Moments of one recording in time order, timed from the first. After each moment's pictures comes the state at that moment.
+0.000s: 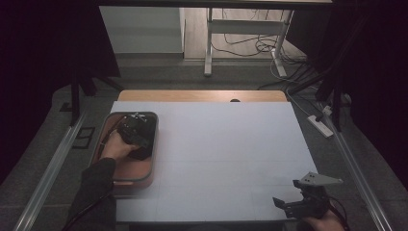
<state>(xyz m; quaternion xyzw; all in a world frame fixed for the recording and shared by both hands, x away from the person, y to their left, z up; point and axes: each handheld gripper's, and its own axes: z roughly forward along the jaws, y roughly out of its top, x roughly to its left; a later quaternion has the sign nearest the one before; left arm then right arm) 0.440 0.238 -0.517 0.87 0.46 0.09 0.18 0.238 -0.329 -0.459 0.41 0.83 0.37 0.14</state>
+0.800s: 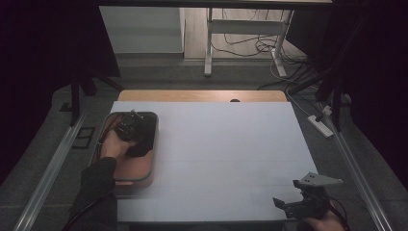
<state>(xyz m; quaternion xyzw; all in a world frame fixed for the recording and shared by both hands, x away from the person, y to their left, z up) 0.436 0.248 -0.506 0.83 0.52 0.08 0.19 0.237 -0.330 -0.459 0.41 0.83 0.36 0.14</state>
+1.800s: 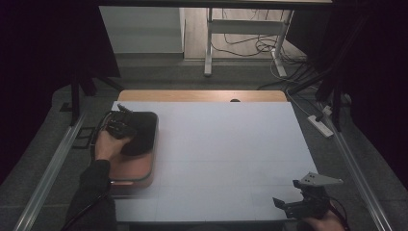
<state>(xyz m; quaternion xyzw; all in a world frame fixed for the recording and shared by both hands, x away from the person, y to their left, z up) 0.424 0.270 -0.482 0.78 0.56 0.05 0.26 0.238 -0.330 -0.459 0.41 0.83 0.37 0.14</state>
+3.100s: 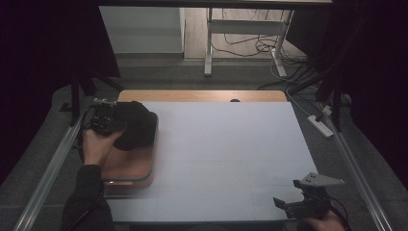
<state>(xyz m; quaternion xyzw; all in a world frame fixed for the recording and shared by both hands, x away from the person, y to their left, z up) 0.384 0.285 -0.426 0.74 0.54 0.10 0.38 0.237 -0.331 -0.458 0.41 0.82 0.37 0.14</state>
